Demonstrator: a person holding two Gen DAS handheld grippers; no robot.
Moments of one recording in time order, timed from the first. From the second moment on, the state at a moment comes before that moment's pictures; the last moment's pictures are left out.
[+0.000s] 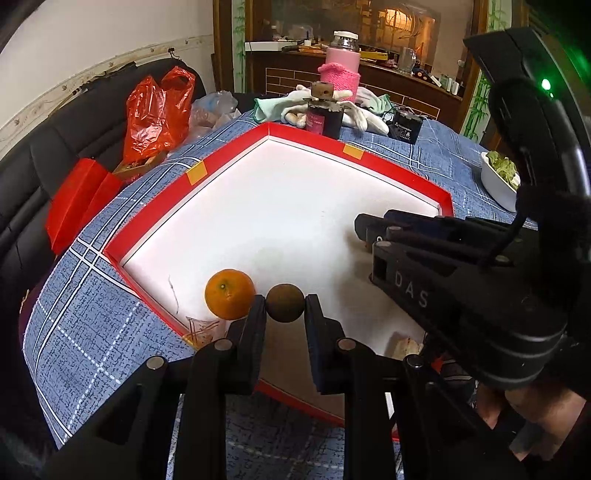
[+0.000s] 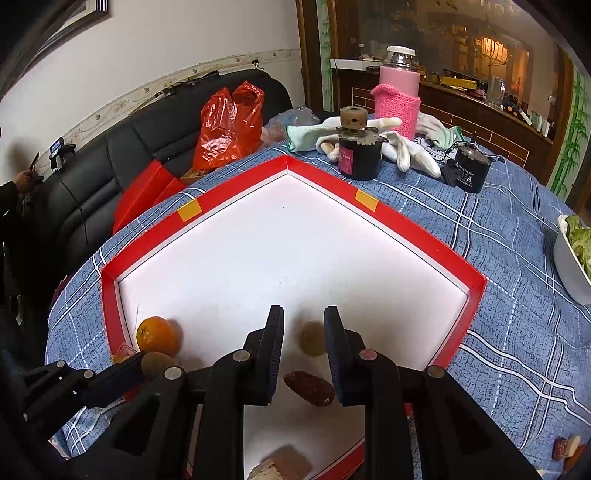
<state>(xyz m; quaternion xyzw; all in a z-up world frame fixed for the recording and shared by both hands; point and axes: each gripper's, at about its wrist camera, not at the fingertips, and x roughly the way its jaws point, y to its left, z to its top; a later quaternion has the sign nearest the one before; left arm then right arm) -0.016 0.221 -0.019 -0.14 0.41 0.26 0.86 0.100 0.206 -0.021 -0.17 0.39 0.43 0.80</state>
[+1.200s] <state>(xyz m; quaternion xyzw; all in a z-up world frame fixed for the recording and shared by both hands) -0.027 0.155 0.013 -0.12 0.37 0.23 0.89 0.047 0.026 0.036 -0.06 0.33 0.37 0.87</state>
